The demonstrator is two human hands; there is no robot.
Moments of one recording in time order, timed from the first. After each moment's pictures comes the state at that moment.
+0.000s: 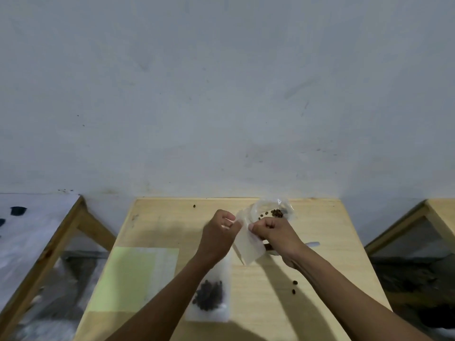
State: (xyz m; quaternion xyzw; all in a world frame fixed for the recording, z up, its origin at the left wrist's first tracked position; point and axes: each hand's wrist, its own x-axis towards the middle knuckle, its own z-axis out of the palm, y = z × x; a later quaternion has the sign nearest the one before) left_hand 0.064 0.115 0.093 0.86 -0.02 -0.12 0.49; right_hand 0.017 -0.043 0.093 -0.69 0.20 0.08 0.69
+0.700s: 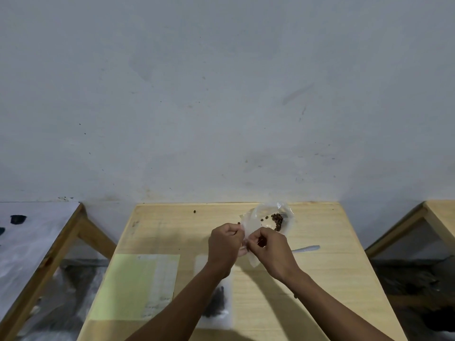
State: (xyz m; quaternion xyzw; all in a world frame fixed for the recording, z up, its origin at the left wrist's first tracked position) left_hand 0.047 0.099 0.095 0.72 0.09 -0.17 0.67; right_hand 0.001 -0.024 0.078 -0.86 0.13 -0.03 0.49
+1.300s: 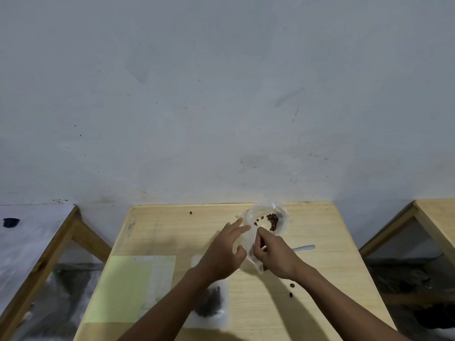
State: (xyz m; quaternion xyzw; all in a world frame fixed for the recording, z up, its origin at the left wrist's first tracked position) left_hand 0.047 0.122 0.079 0.87 -0.30 -0.13 0.38; right_hand -0.008 -0.047 0.083 -0.89 0.06 0.07 0.46
